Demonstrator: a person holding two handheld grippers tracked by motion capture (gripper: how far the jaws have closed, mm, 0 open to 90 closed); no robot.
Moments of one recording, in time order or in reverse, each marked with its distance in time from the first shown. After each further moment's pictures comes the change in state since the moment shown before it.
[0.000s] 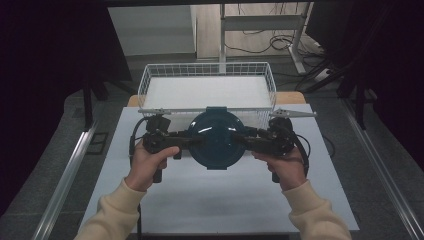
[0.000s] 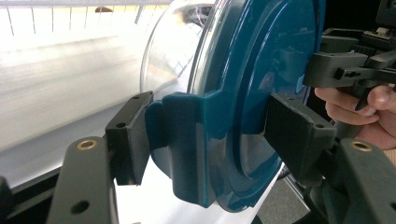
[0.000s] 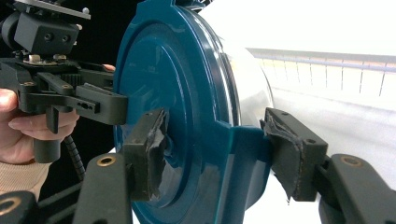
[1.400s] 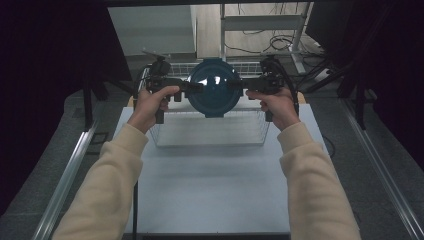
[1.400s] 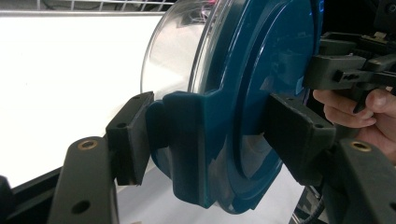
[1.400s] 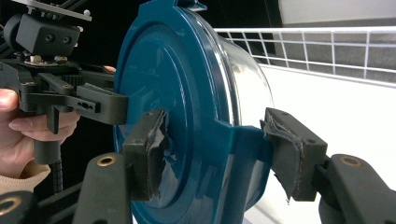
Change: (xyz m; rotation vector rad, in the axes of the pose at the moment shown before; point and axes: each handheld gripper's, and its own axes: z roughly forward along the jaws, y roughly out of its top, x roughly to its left) left arm 0.065 0.120 0.018 0.020 -0.004 -0.064; right arm -0.066 0.119 0.057 0.054 0.016 0.046
